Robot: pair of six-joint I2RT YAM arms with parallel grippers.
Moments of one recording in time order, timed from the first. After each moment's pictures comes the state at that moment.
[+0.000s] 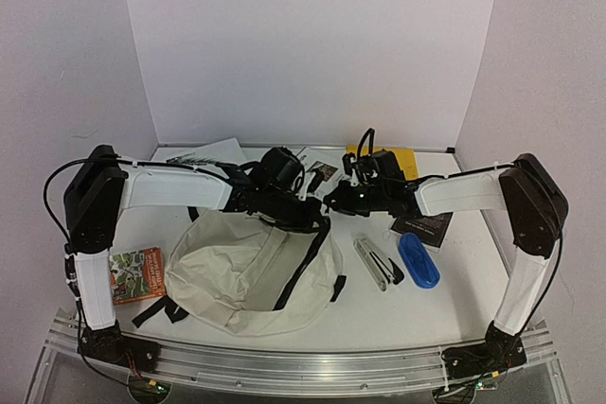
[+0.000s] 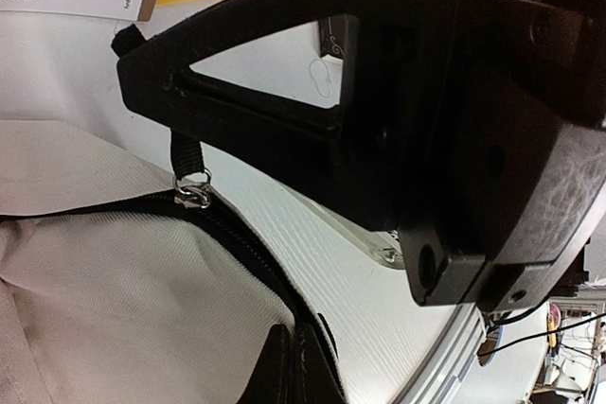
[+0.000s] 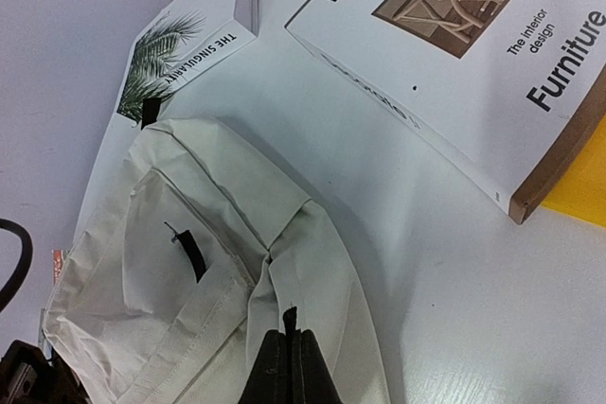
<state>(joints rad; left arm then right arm) -0.93 1.95 1.43 -0.25 0.31 -0.60 0.66 1.87 1.14 0.14 -0.19 0.63</state>
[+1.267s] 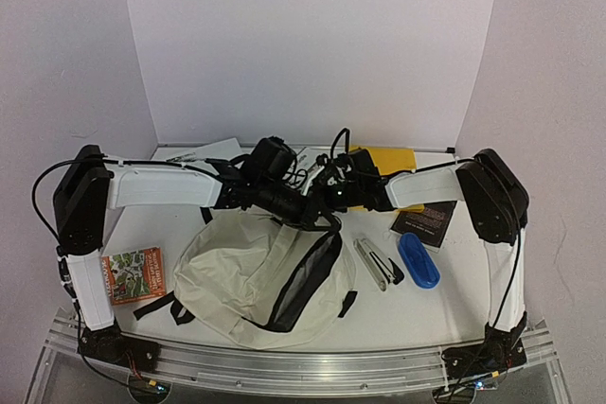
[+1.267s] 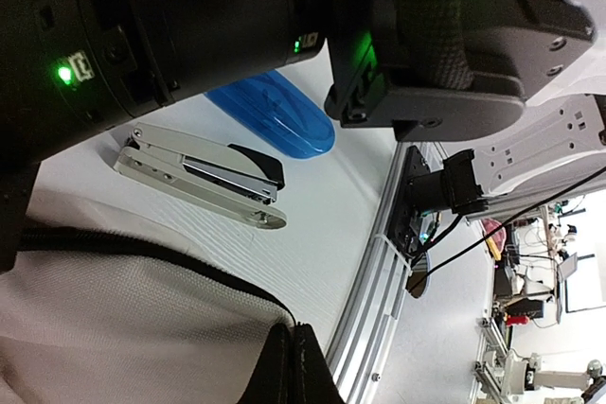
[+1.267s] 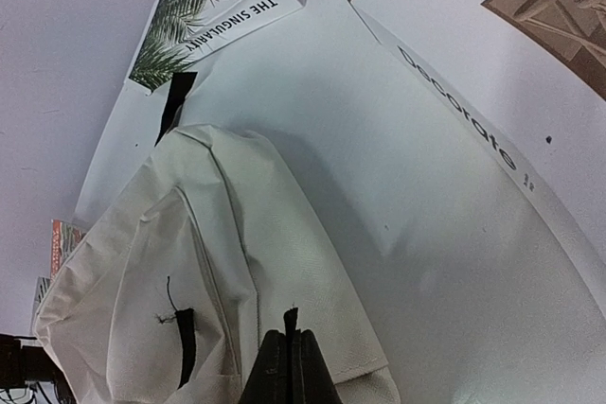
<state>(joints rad) -0.92 1.89 1.40 -0.14 0.64 -0.50 0.66 2.13 1.40 0.12 -0.33 0.54</state>
